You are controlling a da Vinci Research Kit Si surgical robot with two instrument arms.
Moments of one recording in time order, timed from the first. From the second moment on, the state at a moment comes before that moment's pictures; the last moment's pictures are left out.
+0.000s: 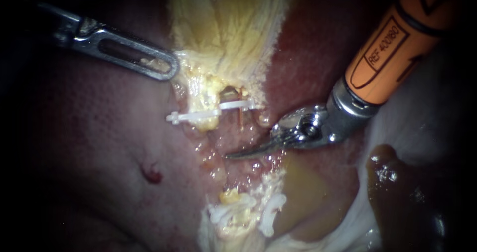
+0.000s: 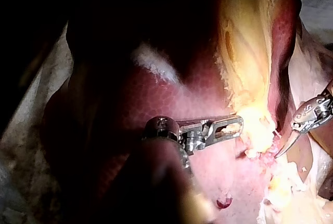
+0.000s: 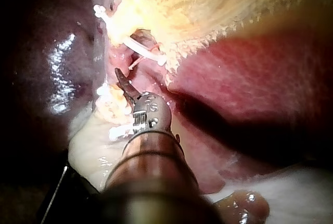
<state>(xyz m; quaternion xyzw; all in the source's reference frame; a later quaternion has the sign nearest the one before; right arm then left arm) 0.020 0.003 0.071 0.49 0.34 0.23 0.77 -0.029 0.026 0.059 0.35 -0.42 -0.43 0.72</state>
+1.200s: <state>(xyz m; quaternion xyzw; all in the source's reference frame) 0.017 0.002 0.067 0.26 0.42 0.16 0.85 -0.029 0.026 0.059 0.35 -0.42 -0.43 0.72</state>
